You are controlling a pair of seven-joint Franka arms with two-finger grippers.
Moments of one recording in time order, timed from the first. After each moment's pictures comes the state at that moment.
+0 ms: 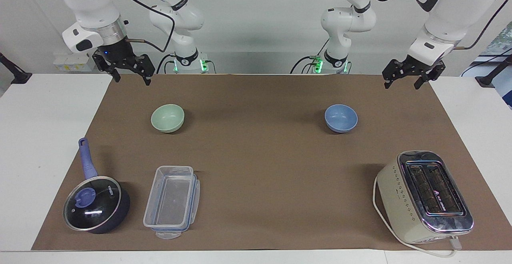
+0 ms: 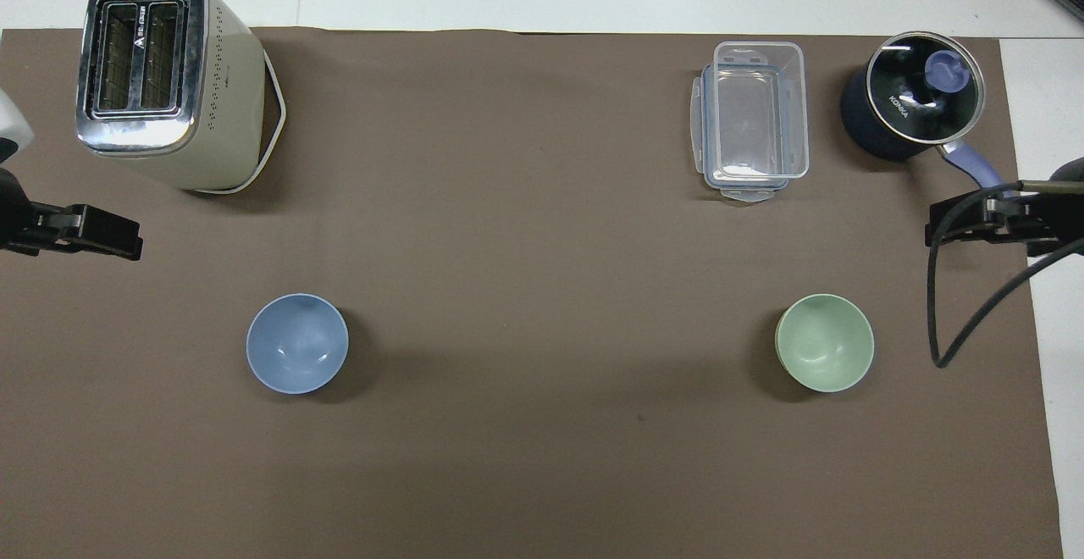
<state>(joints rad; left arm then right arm) -0.10 -0.02 0.03 -1.61 0.02 1.54 0.03 -0.11 -0.01 0.12 -1.57 -0.03 1.53 0.13</state>
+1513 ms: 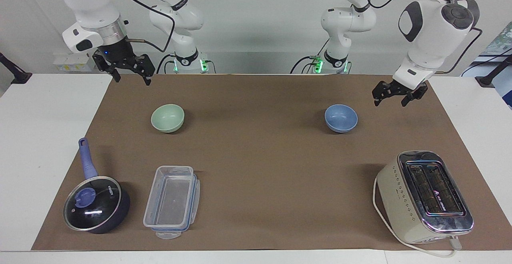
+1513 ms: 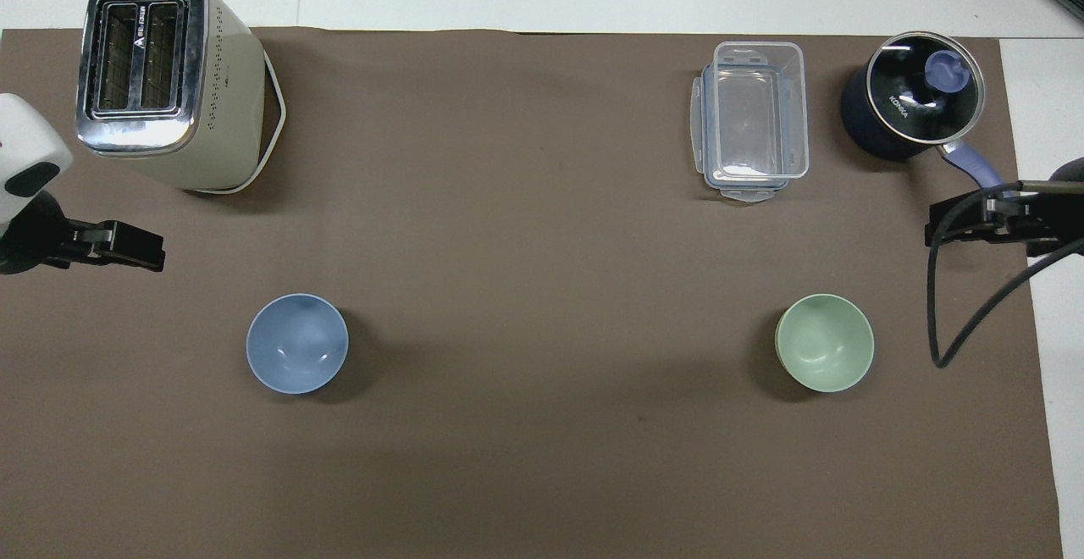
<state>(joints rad) -0.09 -0.06 0.03 -1.91 0.01 1.82 0.03 -0.11 -0.01 0.12 -1.57 -0.03 1.53 0.13</state>
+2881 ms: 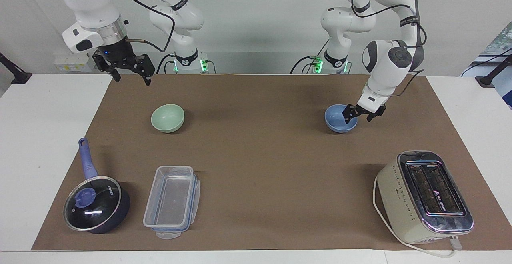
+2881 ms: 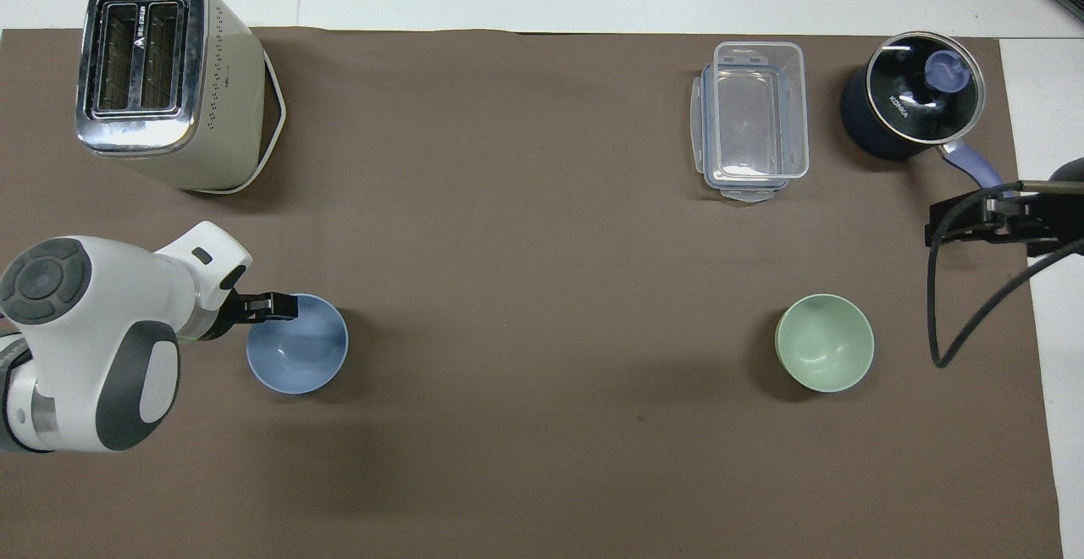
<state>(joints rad) -0.14 -0.06 0.01 -2.35 -0.03 2.28 -0.15 -0.11 -0.01 0.12 -1.57 -0.03 1.53 0.13</state>
